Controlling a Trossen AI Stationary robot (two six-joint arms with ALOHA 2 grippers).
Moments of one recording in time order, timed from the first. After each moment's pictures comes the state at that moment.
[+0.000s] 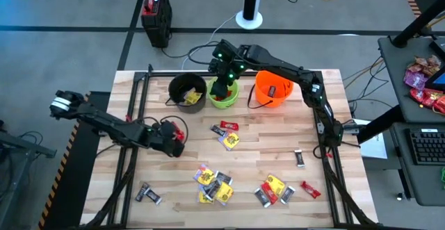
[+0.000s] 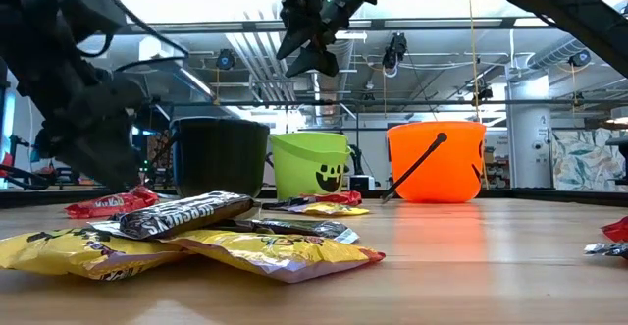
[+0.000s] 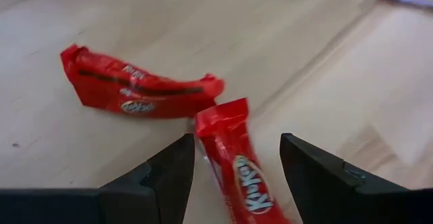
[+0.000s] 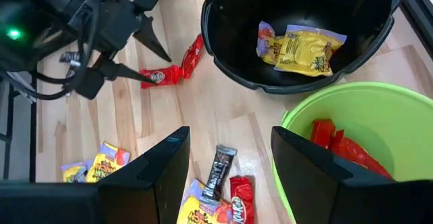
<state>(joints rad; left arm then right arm) -0.31 1.13 0.41 -0.45 -0.44 -1.15 -0.40 2.19 2.36 -1.11 -0.42 0.07</state>
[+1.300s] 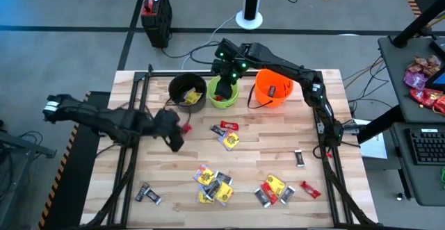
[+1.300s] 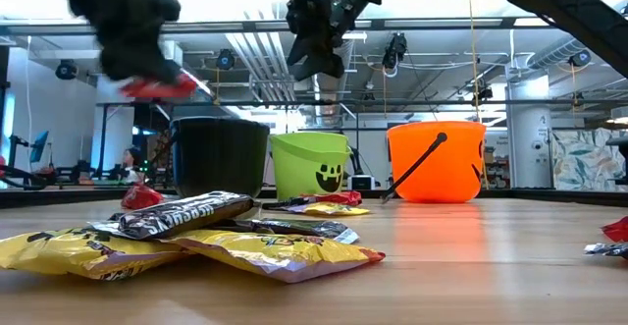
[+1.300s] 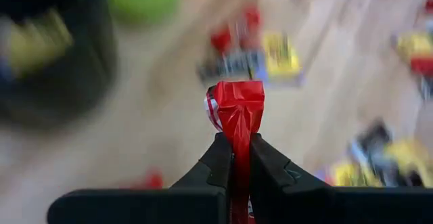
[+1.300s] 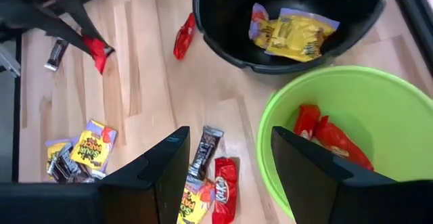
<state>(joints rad) -0.15 0.97 0.73 -0.60 -0.34 -0.67 -0.43 2.18 2.36 -1.18 -0.42 -0.02</state>
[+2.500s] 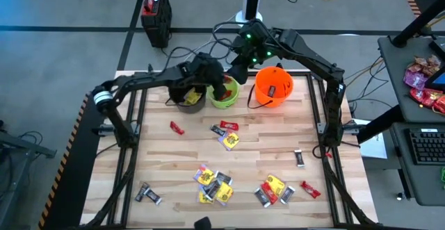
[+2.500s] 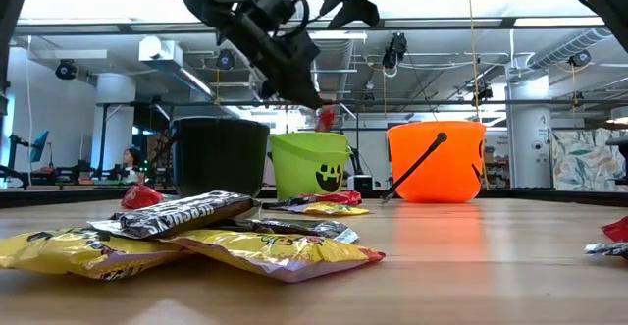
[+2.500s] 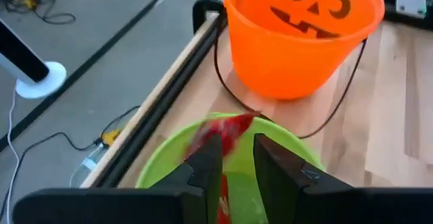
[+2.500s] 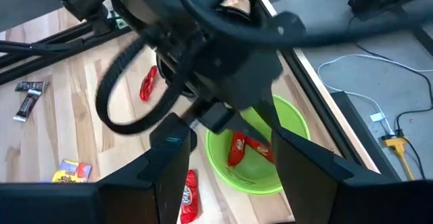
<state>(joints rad) 0.48 1.72 1.32 -0.22 0.03 0.03 -0.45 1.95 2.35 -1.20 -0.21 0.02</state>
